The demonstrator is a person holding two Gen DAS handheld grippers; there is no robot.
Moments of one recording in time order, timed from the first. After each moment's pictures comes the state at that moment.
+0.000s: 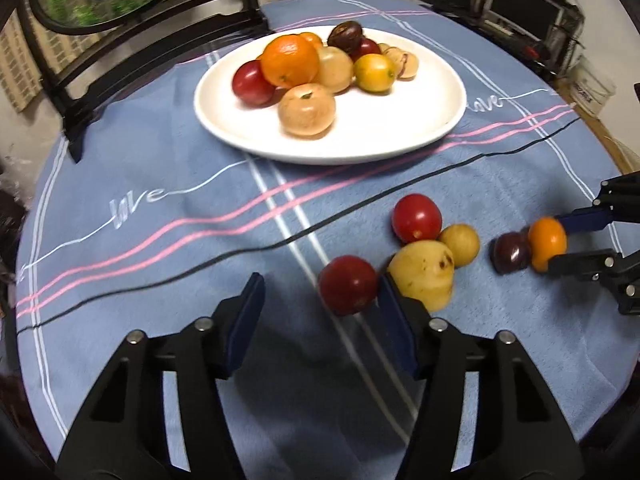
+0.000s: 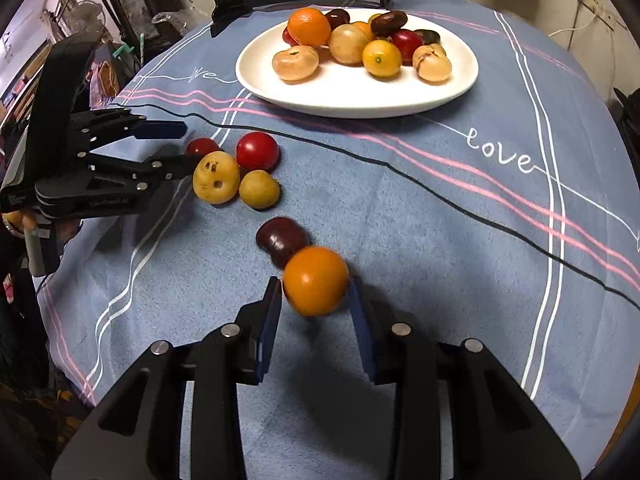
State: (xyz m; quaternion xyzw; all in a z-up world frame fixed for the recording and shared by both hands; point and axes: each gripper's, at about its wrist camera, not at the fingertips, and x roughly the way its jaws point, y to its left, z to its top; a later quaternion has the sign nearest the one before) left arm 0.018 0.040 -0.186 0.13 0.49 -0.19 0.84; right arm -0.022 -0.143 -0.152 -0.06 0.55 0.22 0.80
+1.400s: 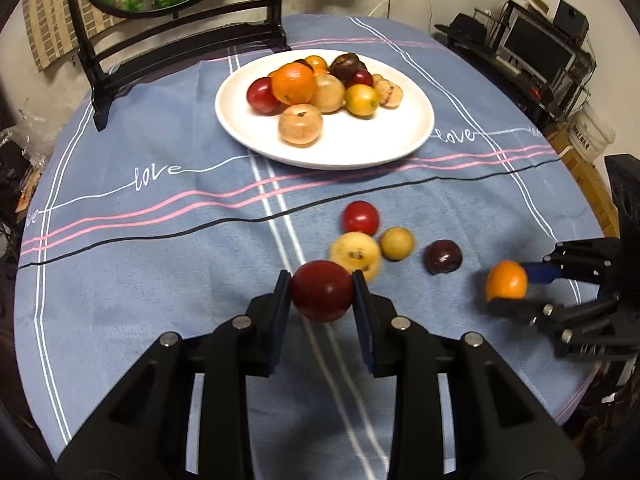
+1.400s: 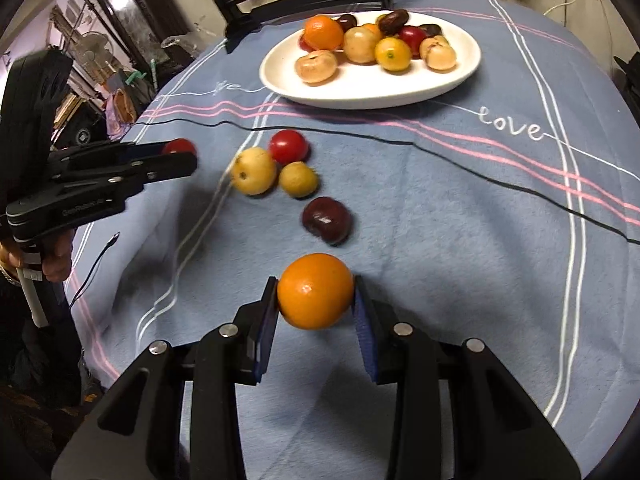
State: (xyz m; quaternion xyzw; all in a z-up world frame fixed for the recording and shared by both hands) left arm -0.028 0.038 -0.141 0.06 0.50 -0.15 0.85; right arm -0.055 -0.142 -0.141 0.01 0.54 0.25 0.80
